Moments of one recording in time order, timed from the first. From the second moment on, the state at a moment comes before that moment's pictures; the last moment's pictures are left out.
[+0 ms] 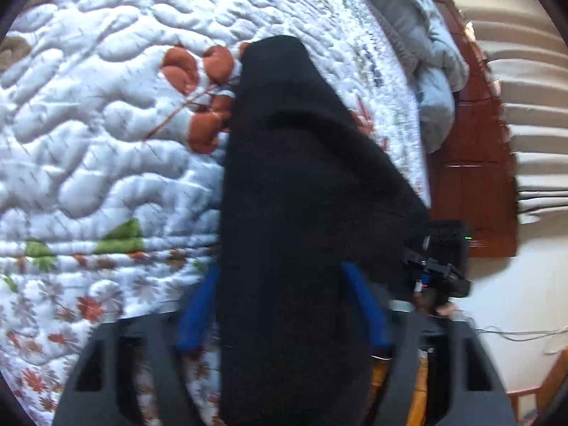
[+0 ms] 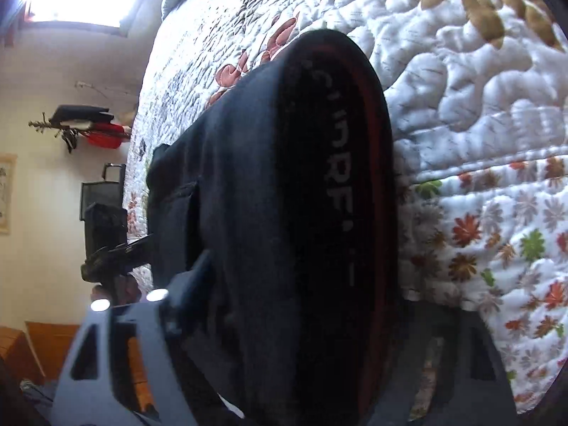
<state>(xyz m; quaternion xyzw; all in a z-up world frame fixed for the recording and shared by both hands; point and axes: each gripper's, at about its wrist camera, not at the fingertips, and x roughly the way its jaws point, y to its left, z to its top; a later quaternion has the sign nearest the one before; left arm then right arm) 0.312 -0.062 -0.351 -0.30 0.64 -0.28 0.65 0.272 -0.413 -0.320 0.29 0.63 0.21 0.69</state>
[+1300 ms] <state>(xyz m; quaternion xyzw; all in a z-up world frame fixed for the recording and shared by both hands) 0.330 0.120 -0.216 -0.29 0.50 -0.19 0.79 0.366 -0.194 -0.185 0.15 0.55 0.27 0.78</state>
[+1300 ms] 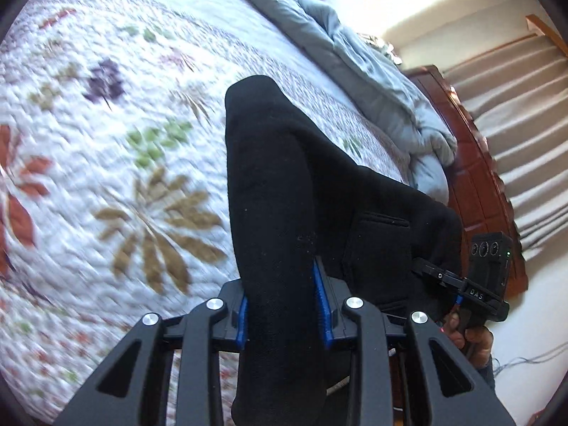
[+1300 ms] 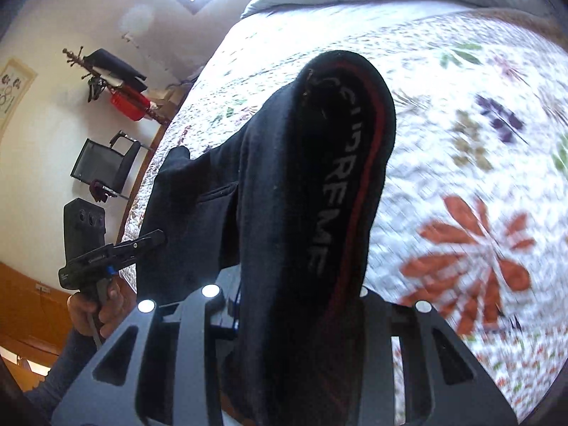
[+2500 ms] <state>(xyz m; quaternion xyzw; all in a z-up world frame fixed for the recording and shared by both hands) 0.449 0.246 -0.247 -0.32 0.44 -0.09 0.83 0.532 -0.163 -0.253 0.25 0.53 0.25 0.77</state>
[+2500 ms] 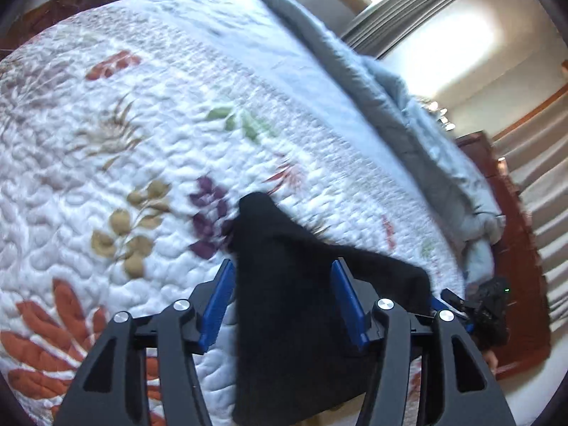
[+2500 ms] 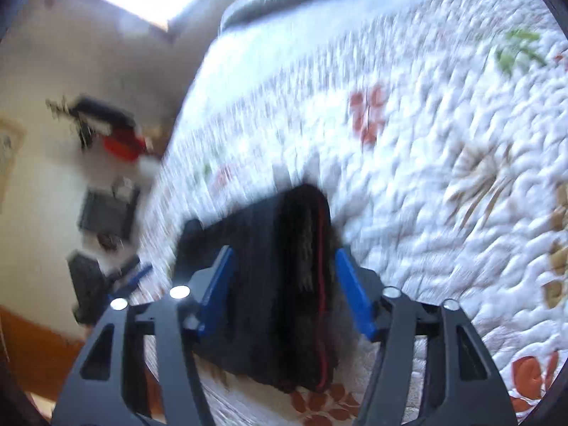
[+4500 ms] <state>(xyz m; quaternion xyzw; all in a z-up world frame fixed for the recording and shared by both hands) 0.019 0.115 -0.051 -0.07 0.37 0.04 0.93 0.069 -0.130 -0.060 0.05 0.40 0.11 0.91</state>
